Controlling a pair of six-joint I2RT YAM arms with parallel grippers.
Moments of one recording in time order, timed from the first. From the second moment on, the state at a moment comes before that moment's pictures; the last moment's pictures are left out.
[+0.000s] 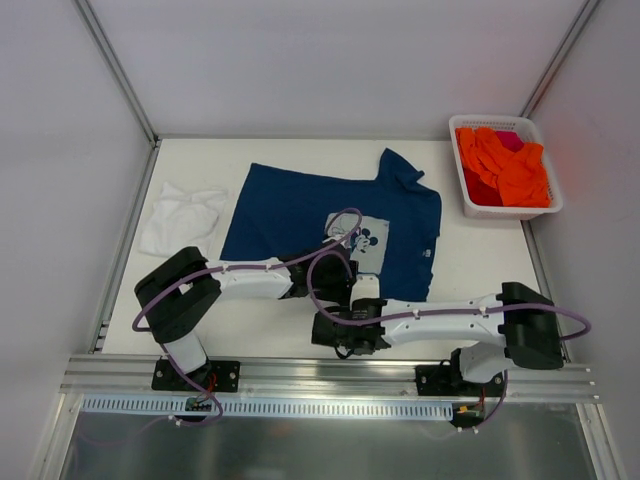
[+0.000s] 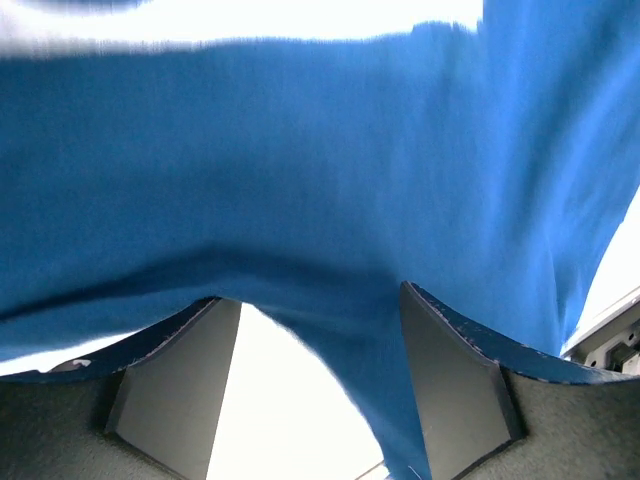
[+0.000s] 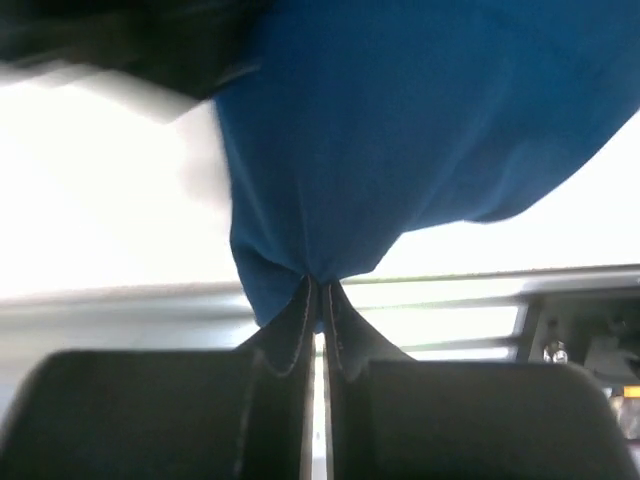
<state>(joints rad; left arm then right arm) -1.00 1.70 0.92 -0.13 -0.01 -0.79 1.44 1.50 0.98 -1.06 0.48 1.41</state>
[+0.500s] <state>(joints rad) -1.00 1.70 0.92 -0.14 -0.01 -0.78 1.61 1.58 1.28 -1.39 0.55 1.53</state>
